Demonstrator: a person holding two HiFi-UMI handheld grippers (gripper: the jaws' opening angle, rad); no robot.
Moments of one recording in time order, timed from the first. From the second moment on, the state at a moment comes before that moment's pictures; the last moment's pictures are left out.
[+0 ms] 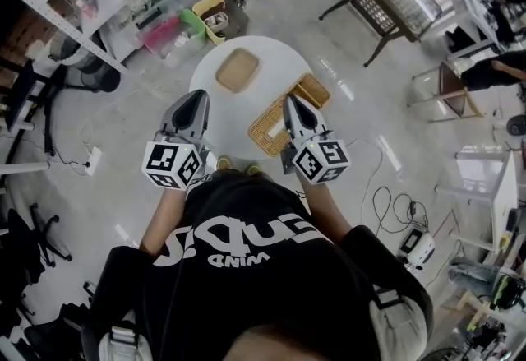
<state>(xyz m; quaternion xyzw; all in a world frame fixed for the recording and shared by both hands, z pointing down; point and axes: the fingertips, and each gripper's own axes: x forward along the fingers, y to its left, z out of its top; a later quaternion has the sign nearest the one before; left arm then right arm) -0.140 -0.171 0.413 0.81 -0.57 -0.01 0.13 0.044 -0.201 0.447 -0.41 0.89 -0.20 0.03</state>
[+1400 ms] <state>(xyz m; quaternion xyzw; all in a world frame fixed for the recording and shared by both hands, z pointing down) -0.161 -0.298 0.628 0.79 -0.53 0.13 0.28 0.049 -0.213 0.479 -0.47 0.85 -0.24 0.00</state>
